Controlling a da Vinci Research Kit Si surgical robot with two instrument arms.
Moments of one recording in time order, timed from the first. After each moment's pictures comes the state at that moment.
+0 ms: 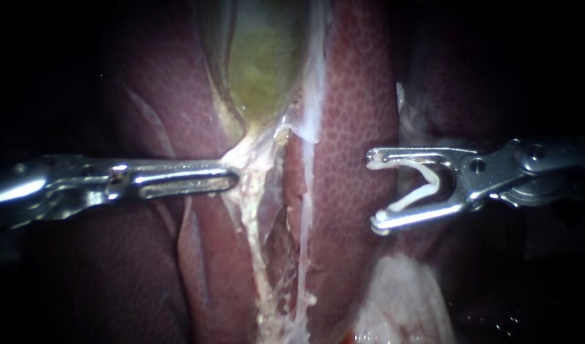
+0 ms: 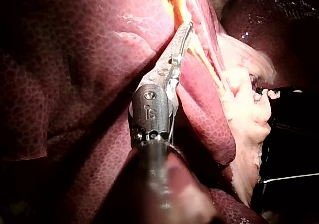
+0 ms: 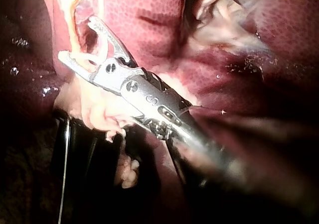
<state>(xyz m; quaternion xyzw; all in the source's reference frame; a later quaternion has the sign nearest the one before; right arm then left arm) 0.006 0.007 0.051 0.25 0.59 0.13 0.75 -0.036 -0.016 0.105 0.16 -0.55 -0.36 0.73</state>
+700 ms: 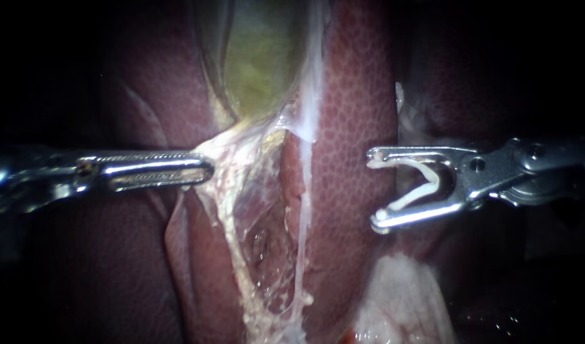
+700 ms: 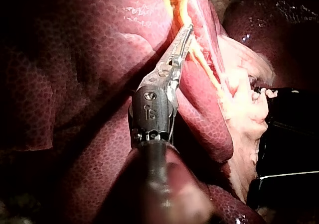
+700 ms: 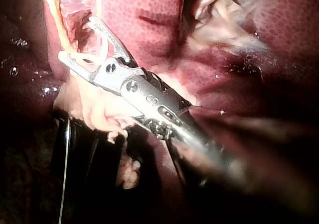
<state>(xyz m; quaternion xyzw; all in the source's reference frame) 0.006 0.007 0.051 0.25 0.59 0.13 0.75 -0.035 -0.015 0.102 0.15 -0.56 -0.36 0.73</state>
